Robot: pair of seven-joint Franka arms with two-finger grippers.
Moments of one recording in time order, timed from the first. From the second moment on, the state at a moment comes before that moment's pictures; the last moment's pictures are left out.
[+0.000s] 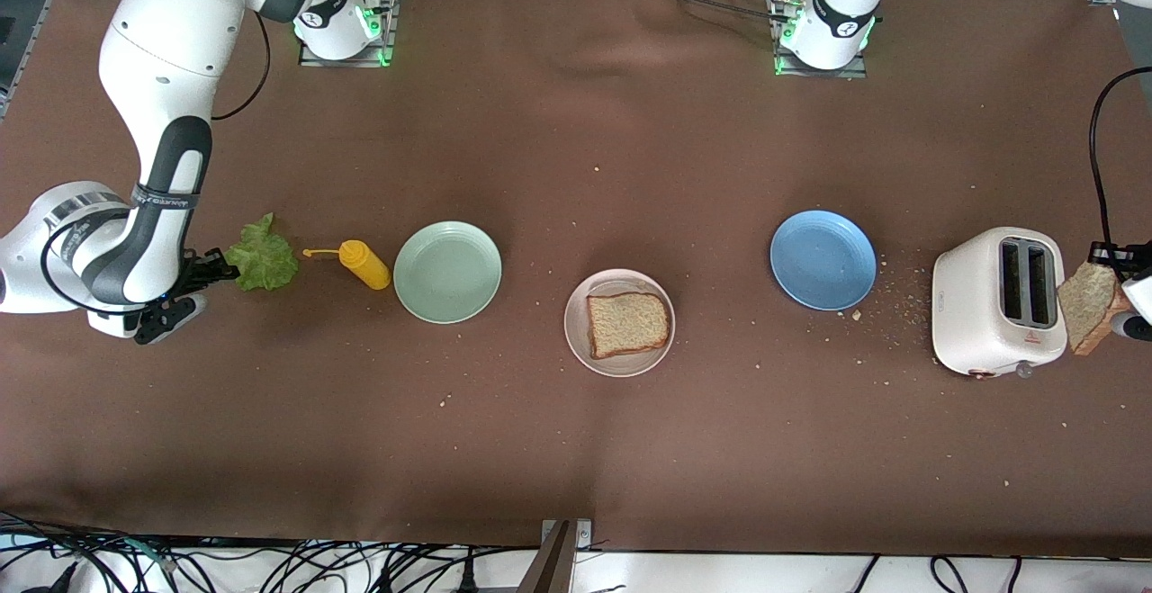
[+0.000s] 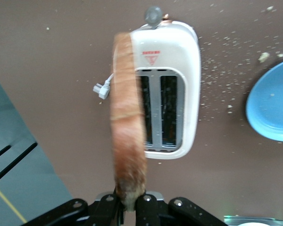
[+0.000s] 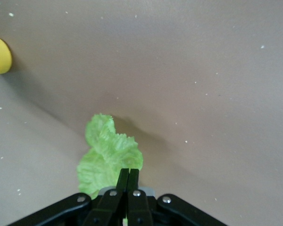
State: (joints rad) left arm 0.00 0.56 0.26 -1.14 0.18 1.39 0.44; right arm 0.58 0.94 -1.03 -1.62 0.83 1.65 -1.19
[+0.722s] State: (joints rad) left arm -0.02 0.53 0.25 -1.15 -0.29 1.17 0.37; right arm 0.63 0.93 -1.29 -1.29 0.78 1.16 -1.06
